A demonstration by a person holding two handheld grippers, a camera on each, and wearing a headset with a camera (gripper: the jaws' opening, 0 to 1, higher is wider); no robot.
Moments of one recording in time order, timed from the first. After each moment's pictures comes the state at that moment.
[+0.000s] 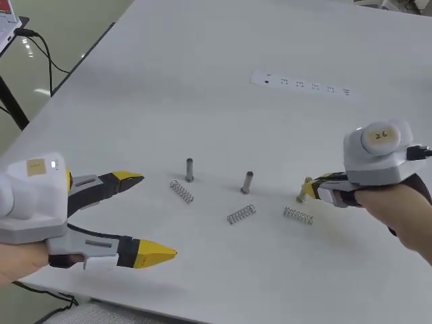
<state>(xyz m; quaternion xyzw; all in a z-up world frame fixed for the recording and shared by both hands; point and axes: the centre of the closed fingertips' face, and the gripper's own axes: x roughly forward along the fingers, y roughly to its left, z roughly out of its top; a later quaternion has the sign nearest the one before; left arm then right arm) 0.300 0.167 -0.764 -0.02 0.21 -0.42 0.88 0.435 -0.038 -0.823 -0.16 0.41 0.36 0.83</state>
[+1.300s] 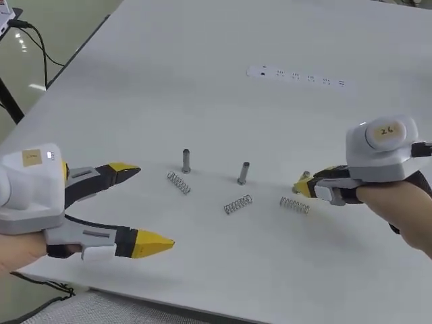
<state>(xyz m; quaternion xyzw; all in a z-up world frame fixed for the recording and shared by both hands) 0.299 0.166 -0.764 -0.02 0.21 -0.42 0.88 0.423 -0.043 -0.815 -0.14 0.40 0.36 0.83</state>
